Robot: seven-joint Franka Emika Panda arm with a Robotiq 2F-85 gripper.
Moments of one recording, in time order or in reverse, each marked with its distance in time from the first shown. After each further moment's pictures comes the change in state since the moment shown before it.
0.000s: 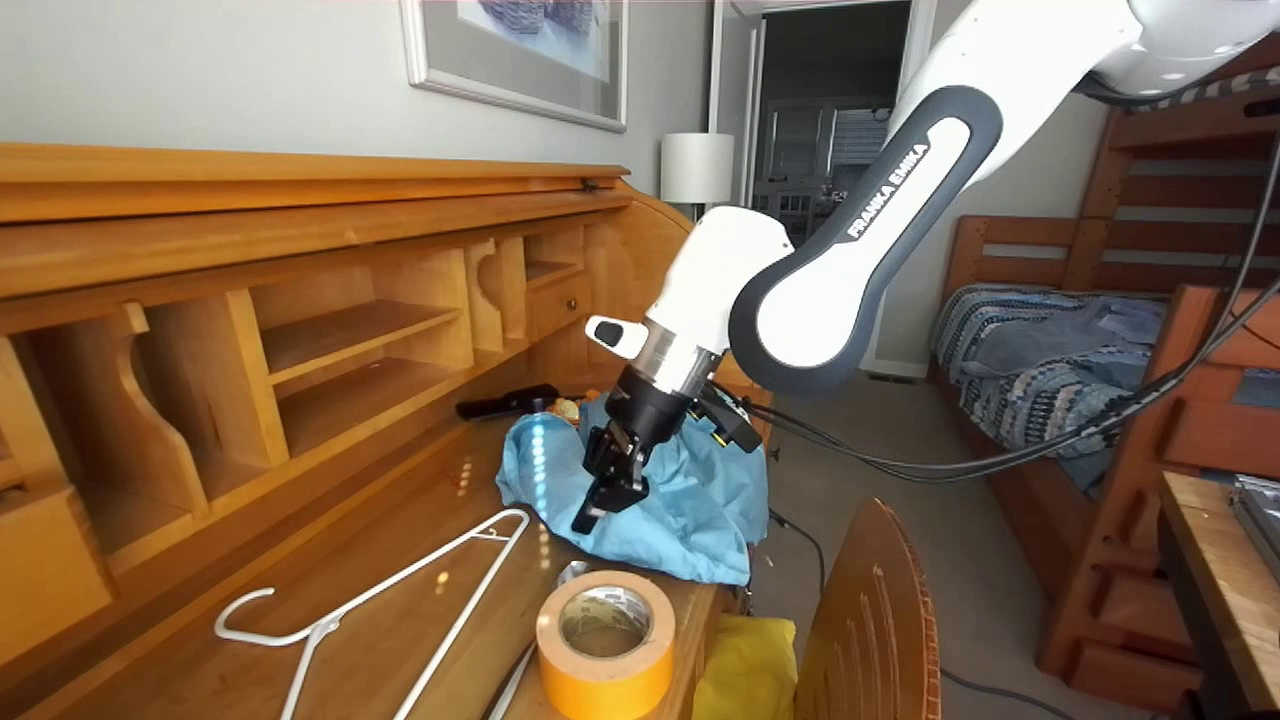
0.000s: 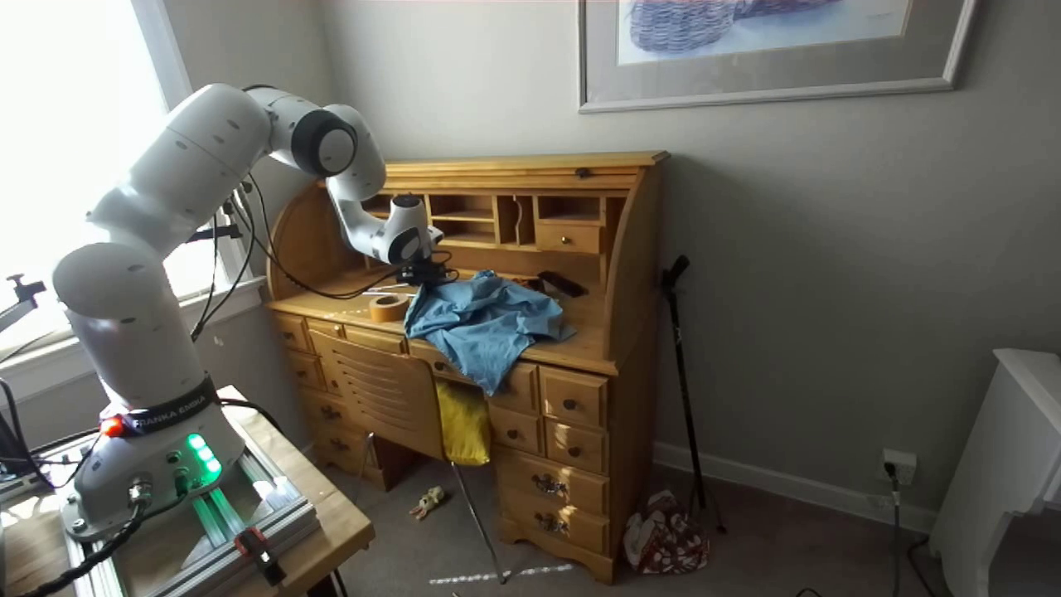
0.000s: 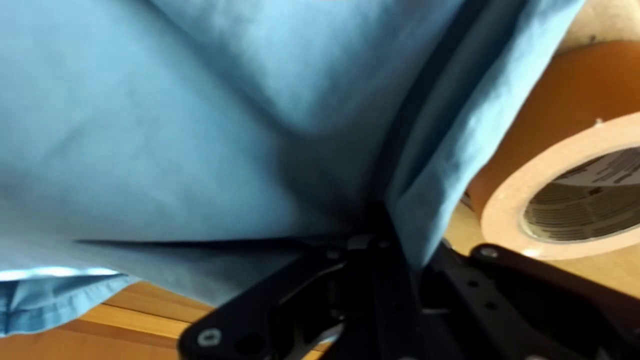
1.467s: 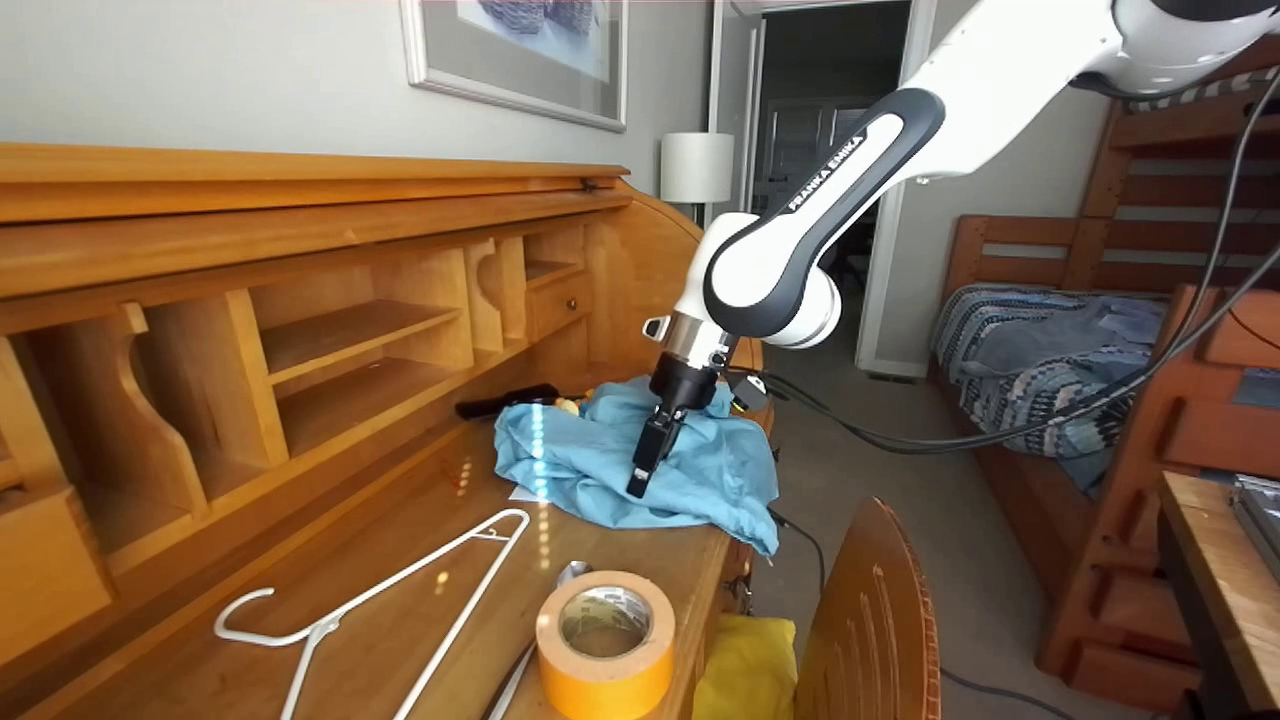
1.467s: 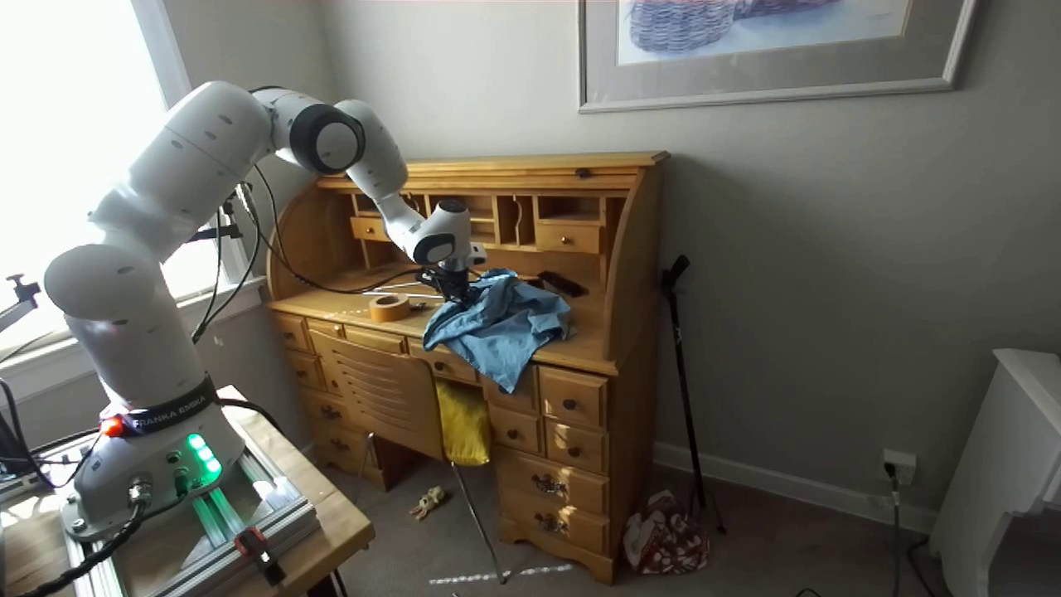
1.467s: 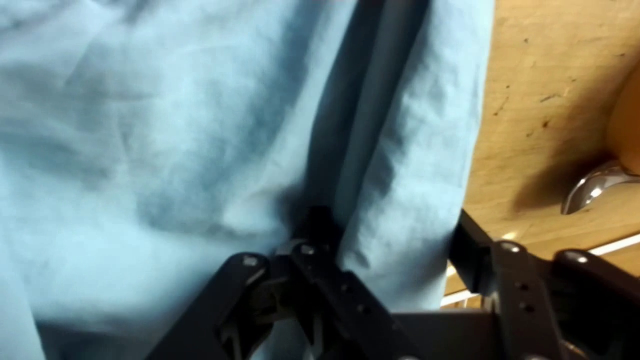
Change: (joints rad) arm -0.074 -0.011 -0.112 0.058 0.306 -0.218 0.244
